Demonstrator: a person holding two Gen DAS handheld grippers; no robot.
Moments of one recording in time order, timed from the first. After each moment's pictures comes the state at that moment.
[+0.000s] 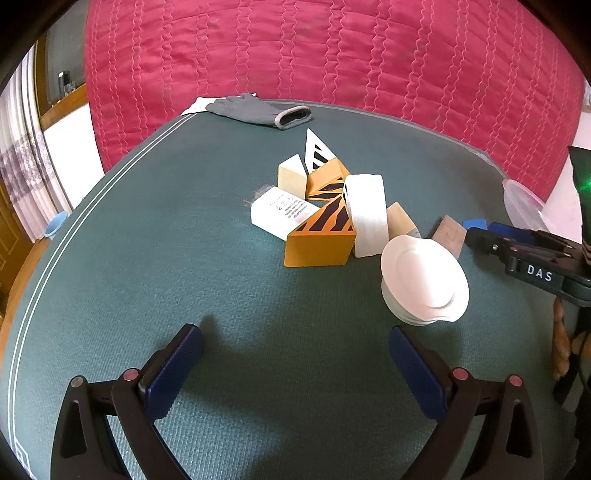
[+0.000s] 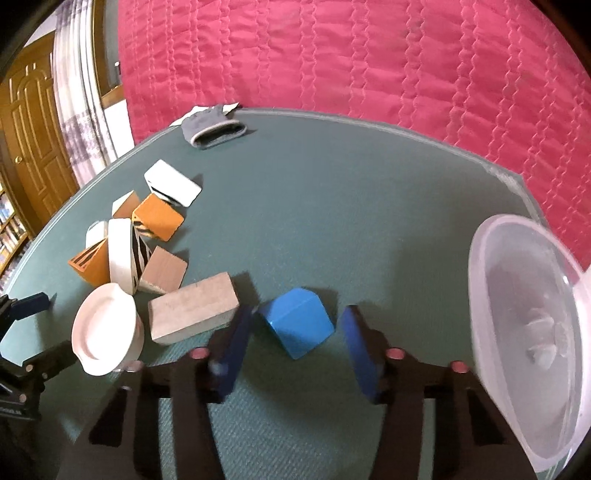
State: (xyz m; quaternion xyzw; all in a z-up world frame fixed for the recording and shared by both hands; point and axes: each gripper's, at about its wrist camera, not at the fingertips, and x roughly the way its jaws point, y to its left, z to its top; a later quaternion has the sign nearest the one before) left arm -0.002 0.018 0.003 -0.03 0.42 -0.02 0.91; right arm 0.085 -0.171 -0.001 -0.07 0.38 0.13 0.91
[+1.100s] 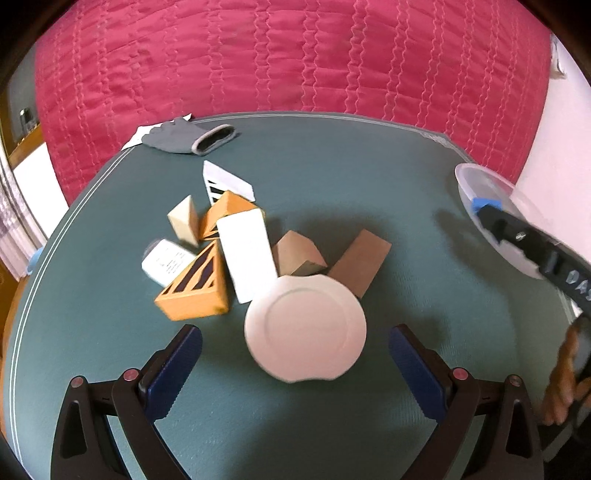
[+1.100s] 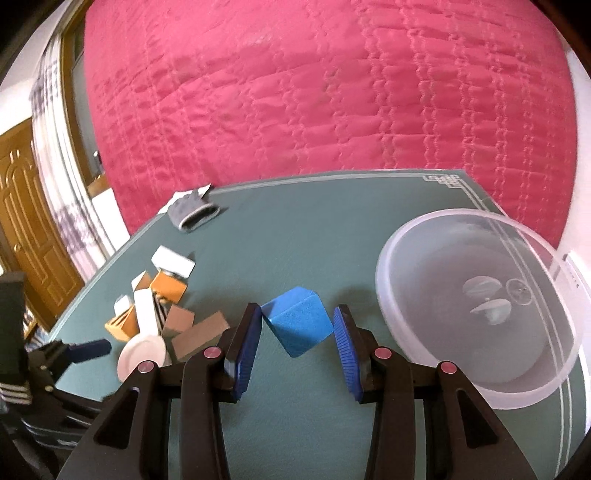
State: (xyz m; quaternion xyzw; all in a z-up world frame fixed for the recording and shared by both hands) left arm 0.022 -0.054 0.021 0.02 0.42 -0.08 0.90; right arm 0.023 -0.232 0.039 0.06 0.27 0.09 0.96
